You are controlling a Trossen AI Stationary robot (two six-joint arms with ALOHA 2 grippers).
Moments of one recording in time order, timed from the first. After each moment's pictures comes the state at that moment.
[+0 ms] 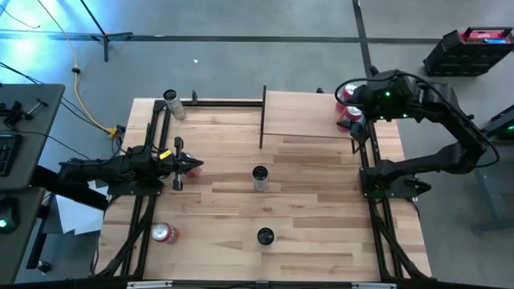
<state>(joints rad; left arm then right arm) 0.04 0.01 0.01 0.01 -0.04 0.17 -0.36 1.10 1.70 -1.39 0.10 -0.05</state>
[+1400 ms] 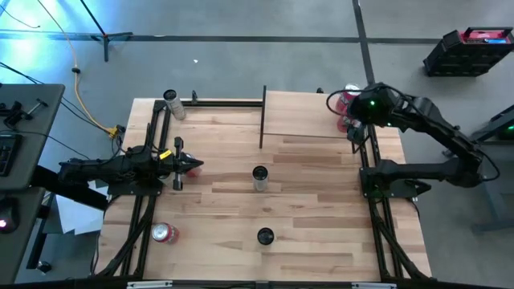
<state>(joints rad) 0.04 0.01 0.01 0.01 -0.04 0.17 -0.54 0.95 1.27 -1.19 0.25 -0.25</state>
